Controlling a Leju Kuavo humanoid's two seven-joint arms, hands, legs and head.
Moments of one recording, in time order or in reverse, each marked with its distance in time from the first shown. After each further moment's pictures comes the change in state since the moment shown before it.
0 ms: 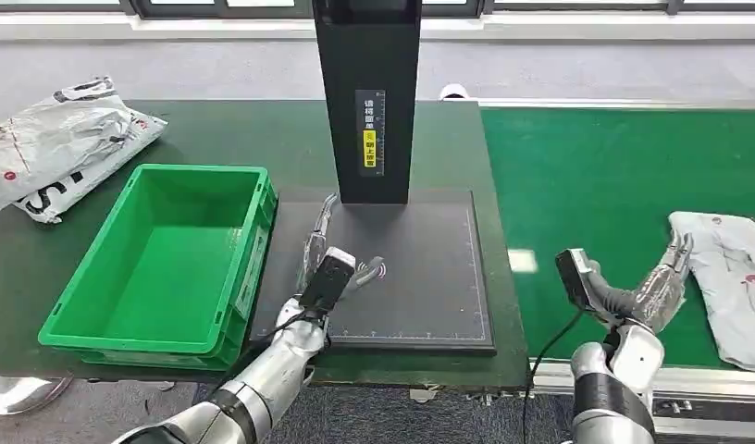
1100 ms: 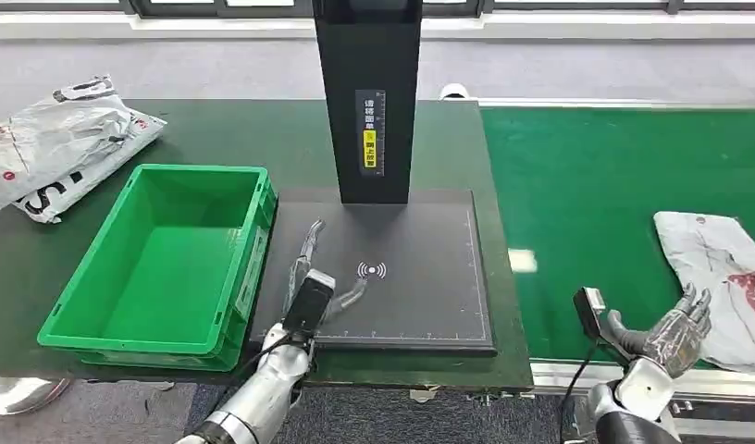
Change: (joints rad) left arm 0.158 0.042 0.087 -0.132 -0.063 -0.052 0.034; right arm 0.131 -0.233 0.320 0.201 0.019 0.000 0.523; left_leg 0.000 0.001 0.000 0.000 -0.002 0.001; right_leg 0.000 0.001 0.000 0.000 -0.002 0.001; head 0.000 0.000
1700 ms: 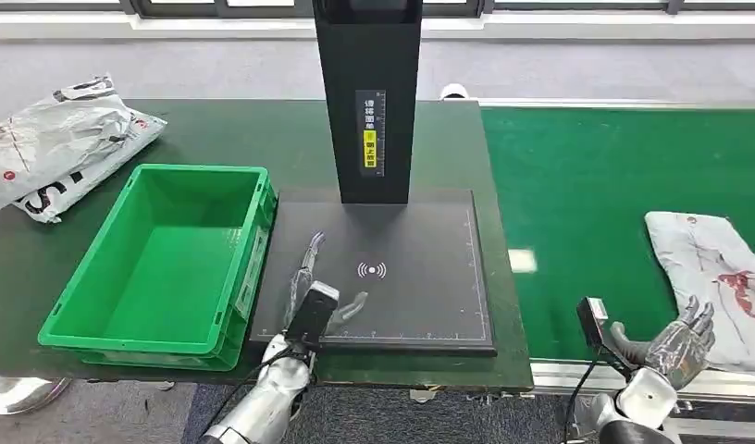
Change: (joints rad) left arm 0.042 -0.002 0.000 -0.032 -0.050 0.002 0.040; right arm 0.012 -0.022 0.019 0.042 0.000 0.000 0.032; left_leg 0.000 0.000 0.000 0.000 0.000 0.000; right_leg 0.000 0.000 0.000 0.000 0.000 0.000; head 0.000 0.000
